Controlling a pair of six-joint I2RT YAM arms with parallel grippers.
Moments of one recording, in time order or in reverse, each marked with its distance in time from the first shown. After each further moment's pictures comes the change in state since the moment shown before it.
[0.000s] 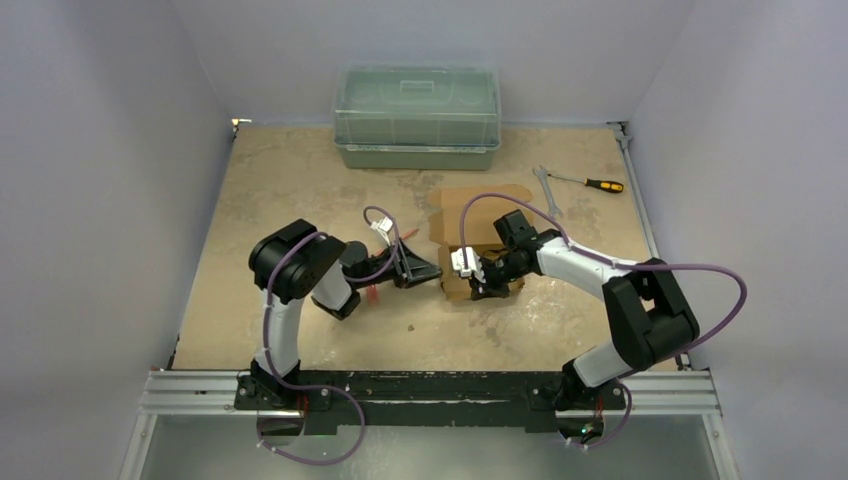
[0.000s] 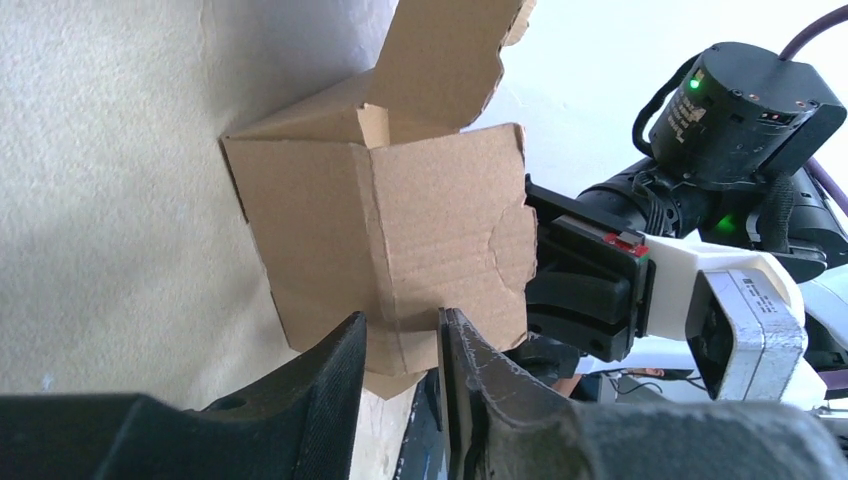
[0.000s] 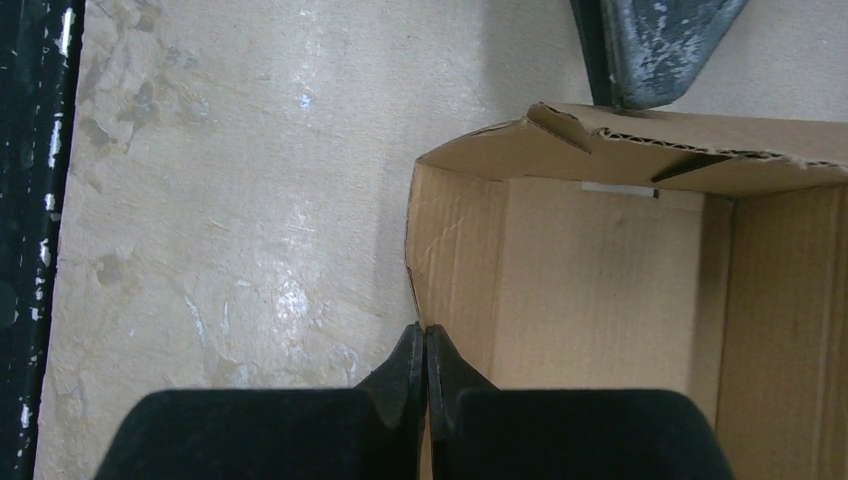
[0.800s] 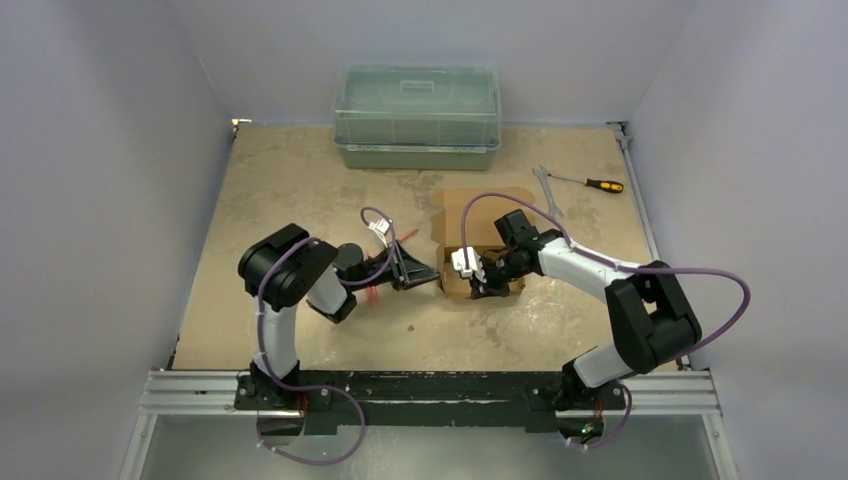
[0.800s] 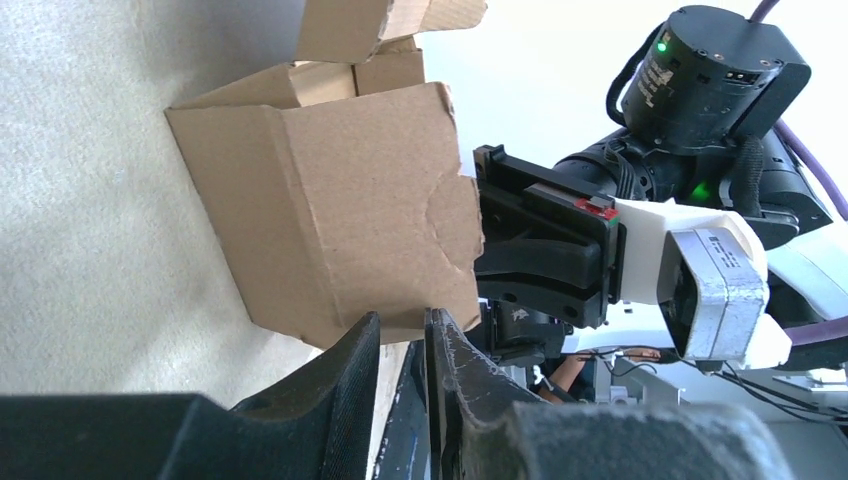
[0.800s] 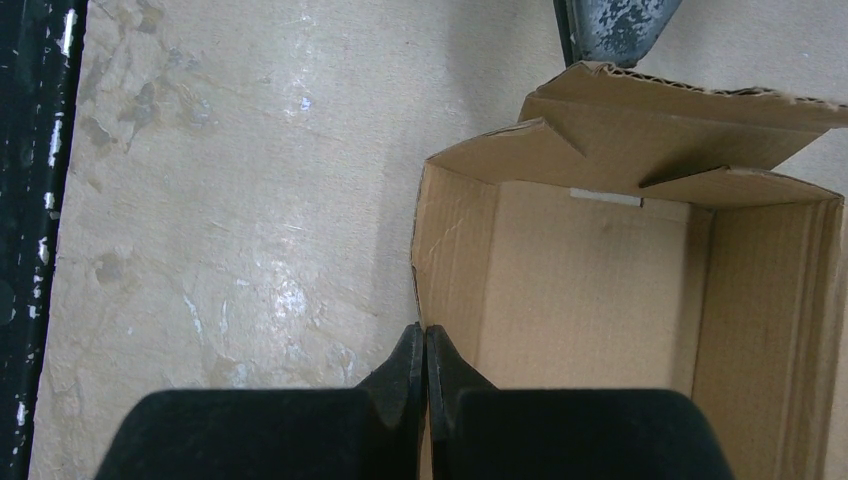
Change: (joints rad) left arm -0.005 -0.087 -0.047 0.000 0.014 0.007; right arm 0.000 -0.011 0.000 0.000 -0.001 -0.010
